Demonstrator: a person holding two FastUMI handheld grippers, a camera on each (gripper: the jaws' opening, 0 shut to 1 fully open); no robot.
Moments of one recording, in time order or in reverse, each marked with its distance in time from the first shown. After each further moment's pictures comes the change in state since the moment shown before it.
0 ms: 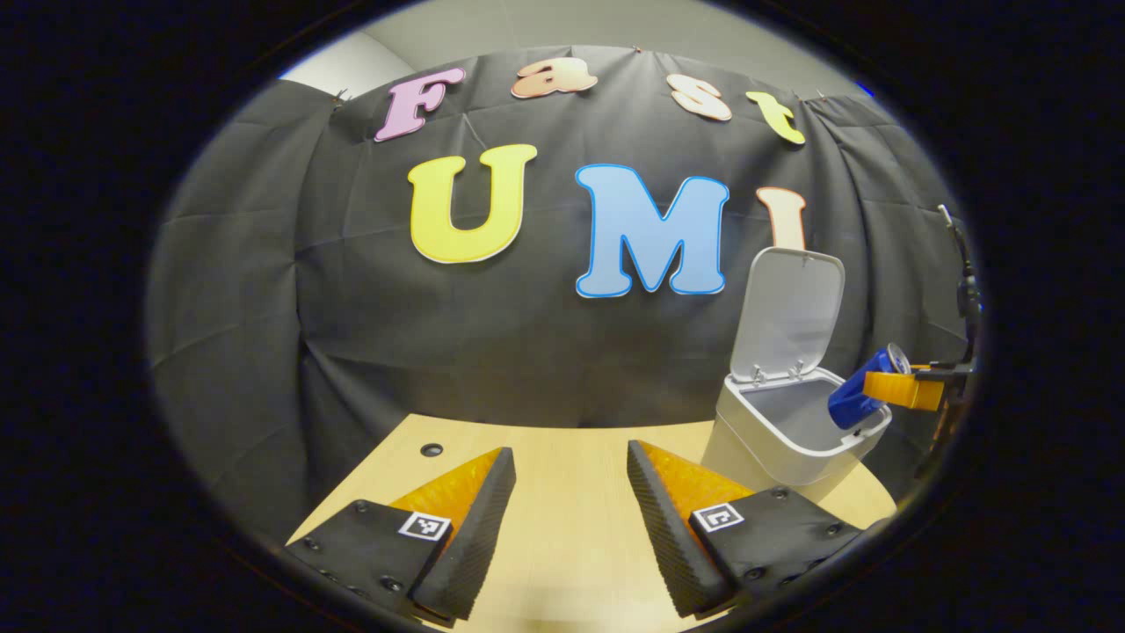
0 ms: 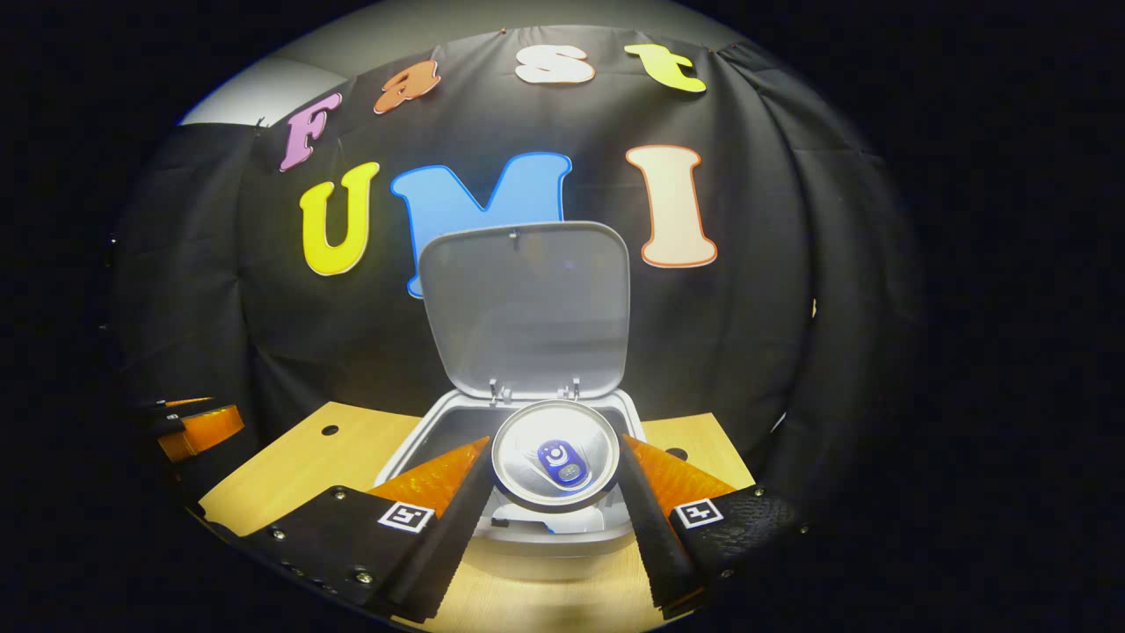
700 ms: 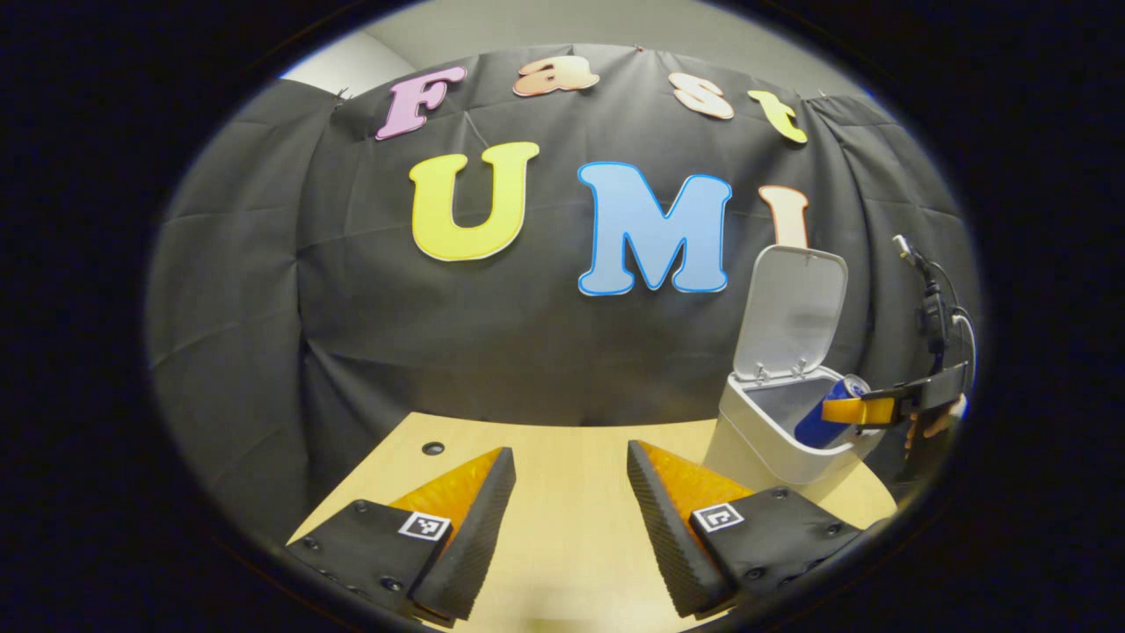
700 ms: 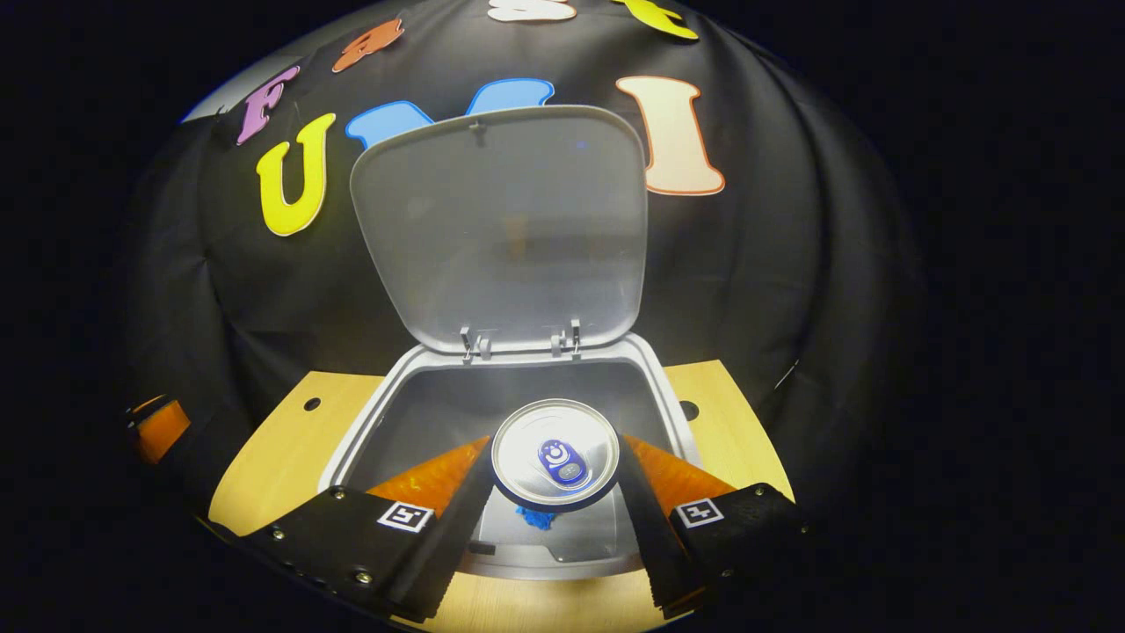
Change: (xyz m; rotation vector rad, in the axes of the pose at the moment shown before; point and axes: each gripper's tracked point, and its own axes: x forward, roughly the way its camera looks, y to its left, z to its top) left arm 0.002 0.004 -0.002 -0.002 0.008 0.007; right arm 0.055 0.010 -0.036 0.026 0.214 -0.021
